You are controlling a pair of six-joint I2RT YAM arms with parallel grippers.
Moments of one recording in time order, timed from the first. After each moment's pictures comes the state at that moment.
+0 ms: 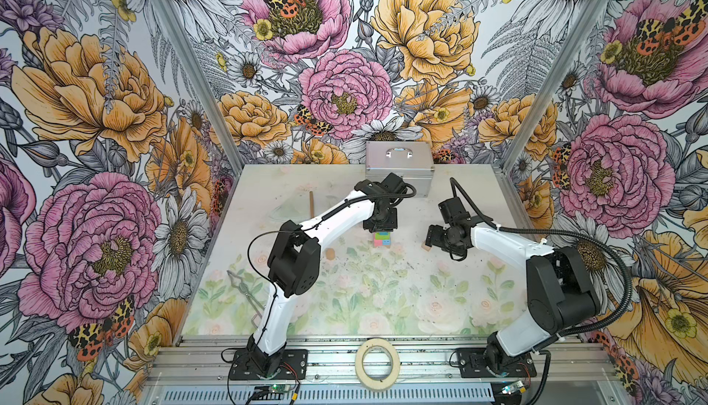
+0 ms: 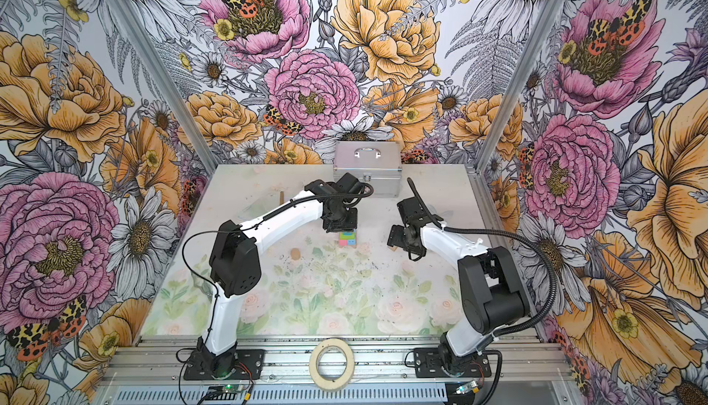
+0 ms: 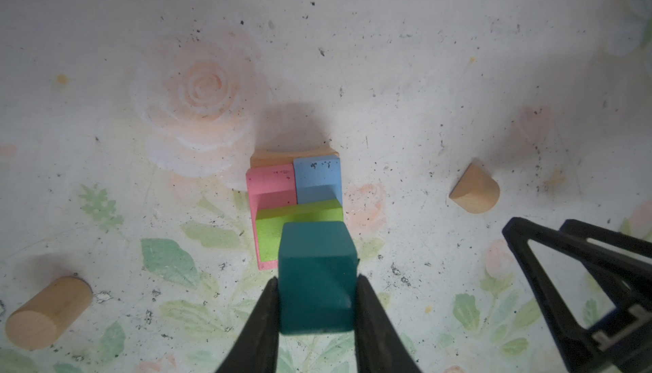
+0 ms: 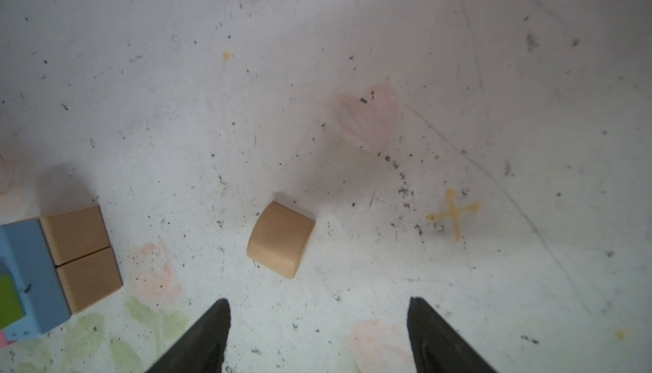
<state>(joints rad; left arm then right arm) -0.75 2.12 1.93 -1.06 -0.05 -0.69 0.28 1.60 0.99 -0.59 -0.01 0.58</state>
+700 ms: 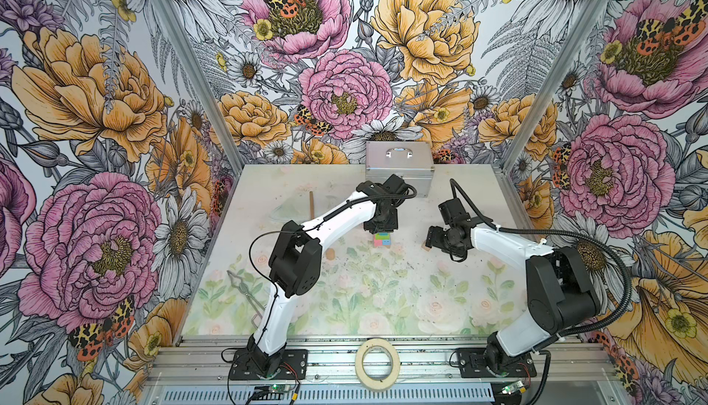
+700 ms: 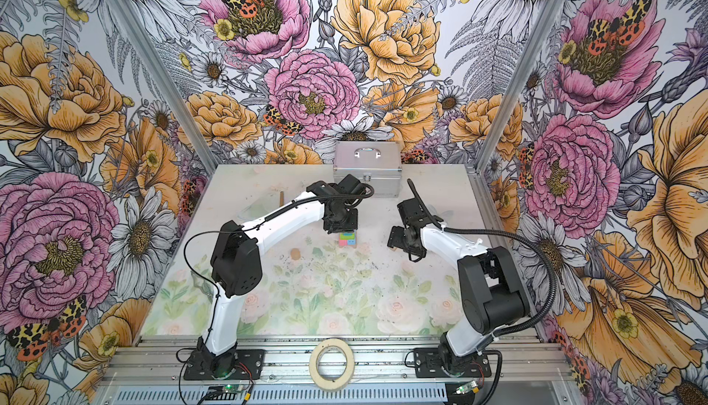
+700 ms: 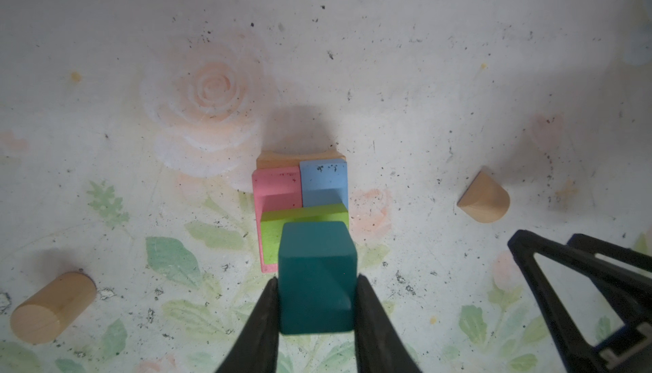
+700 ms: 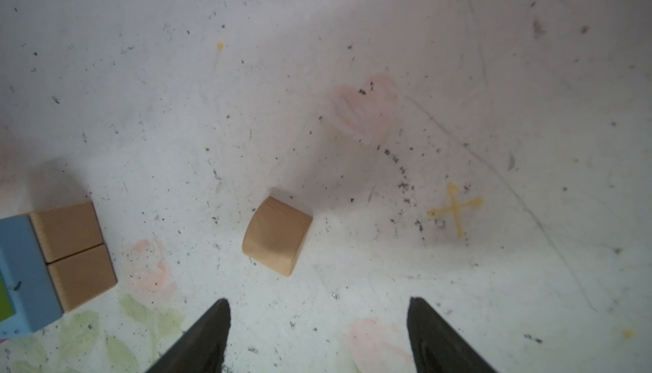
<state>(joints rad) -0.76 2.13 1.93 -1.06 -0.08 -0.71 0.28 1.60 0.98 -0.58 -0.02 0.58</state>
